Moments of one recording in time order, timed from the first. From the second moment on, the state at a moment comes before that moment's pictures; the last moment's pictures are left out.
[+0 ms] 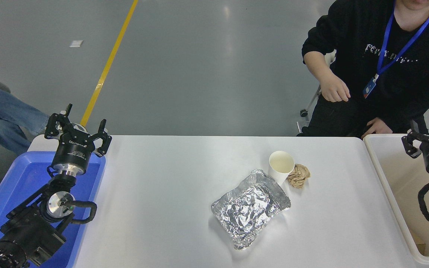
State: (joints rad) left arm -0.54 0.24 -0.94 -0.52 0.00 -0.56 -0.50; right arm 0.45 -0.57 0.85 0.68 0.13 0.22 0.52
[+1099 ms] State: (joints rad) left arm -0.54 0.24 -0.94 -0.52 0.00 -0.56 -0.50; right arm 0.46 -0.54 0.84 0.68 0.13 0.22 0.52
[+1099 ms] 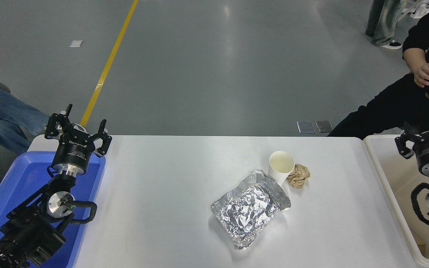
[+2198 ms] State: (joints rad) left arm -0.54 0.24 -0.94 -0.52 0.00 -0.56 -0.50; right arm 0.68 -0.56 0.62 0.67 0.12 0.18 0.52
